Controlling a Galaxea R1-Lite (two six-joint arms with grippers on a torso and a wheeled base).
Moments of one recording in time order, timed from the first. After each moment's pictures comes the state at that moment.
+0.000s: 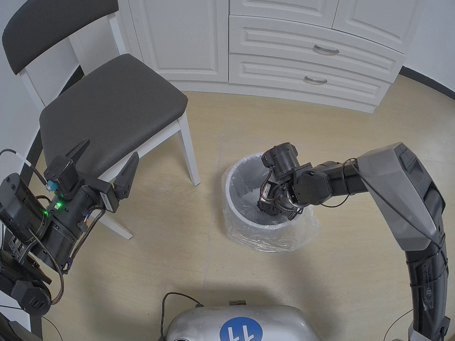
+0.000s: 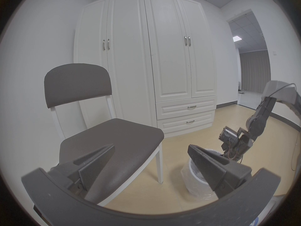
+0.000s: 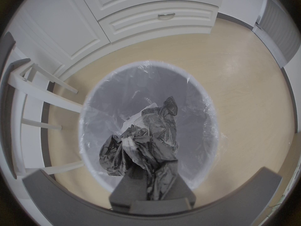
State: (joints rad) left arm -0.44 1.58 -0.28 -1.53 0.20 0.26; right arm 0.54 2.41 -1.75 0.13 -0.35 0.73
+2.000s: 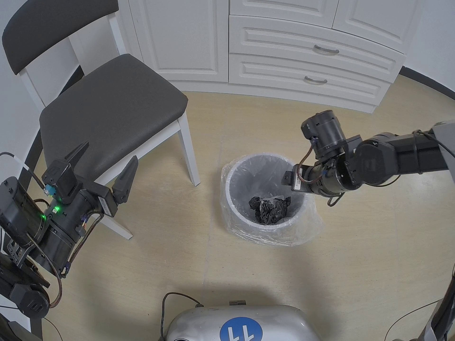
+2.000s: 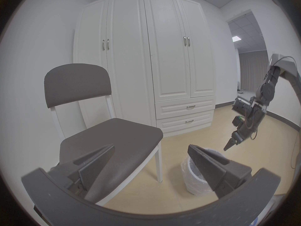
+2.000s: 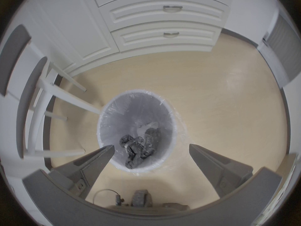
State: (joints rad) left arm -0.44 1.56 -0.26 -1.53 0.19 0.26; right arm 0.53 2.03 -1.47 0.19 -0.36 0.52
